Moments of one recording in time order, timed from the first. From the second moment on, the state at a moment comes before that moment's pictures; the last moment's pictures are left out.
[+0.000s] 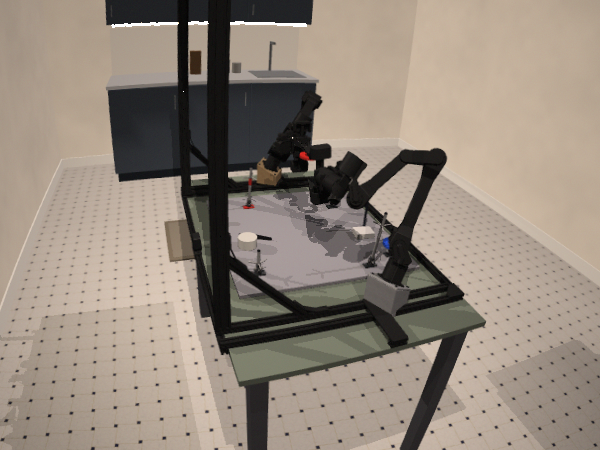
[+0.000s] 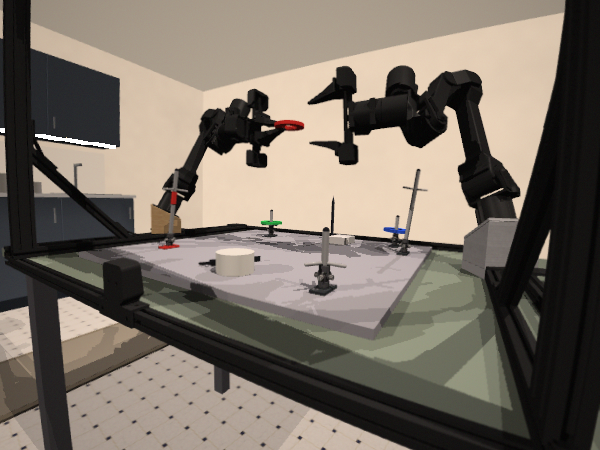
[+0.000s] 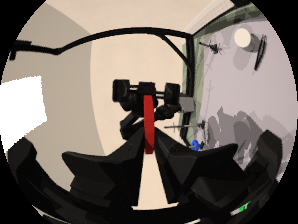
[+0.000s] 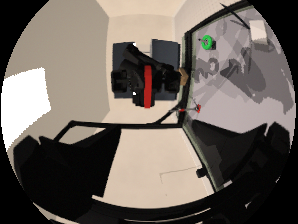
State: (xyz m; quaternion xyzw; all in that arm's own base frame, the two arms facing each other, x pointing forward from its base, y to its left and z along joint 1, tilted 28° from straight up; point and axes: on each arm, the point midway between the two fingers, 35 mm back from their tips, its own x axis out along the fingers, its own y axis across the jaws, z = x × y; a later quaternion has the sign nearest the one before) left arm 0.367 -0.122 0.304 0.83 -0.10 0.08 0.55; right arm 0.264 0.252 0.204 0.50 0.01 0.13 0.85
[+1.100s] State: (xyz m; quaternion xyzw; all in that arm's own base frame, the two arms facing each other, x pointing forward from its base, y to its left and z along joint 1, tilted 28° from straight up) left arm 0.367 -0.122 0.304 0.83 -0.10 0.08 0.55; right arm 0.289 0.236 0.227 0.53 -0.04 0.13 0.83
